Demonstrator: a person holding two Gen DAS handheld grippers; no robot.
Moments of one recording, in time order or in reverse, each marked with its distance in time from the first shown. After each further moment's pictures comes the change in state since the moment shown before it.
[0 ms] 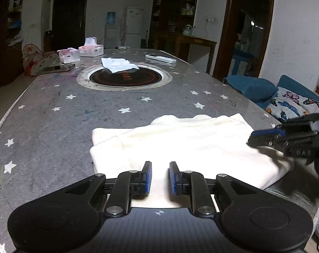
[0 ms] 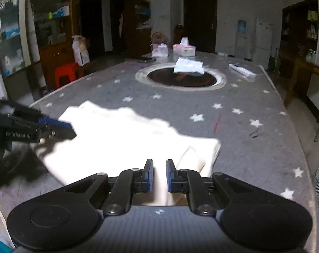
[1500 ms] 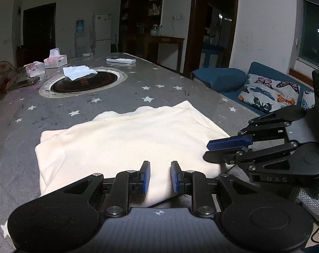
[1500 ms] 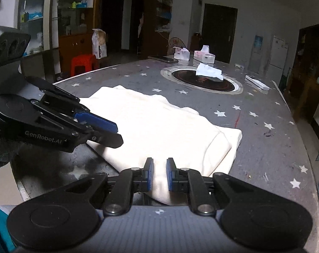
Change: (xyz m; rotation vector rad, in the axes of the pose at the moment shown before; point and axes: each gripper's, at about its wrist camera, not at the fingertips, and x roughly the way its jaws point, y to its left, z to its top) left arm -0.006 -0.064 -0.019 0.125 -0.010 -0.123; right arm -0.031 0.047 -0.040 -0.139 -0.018 0.027
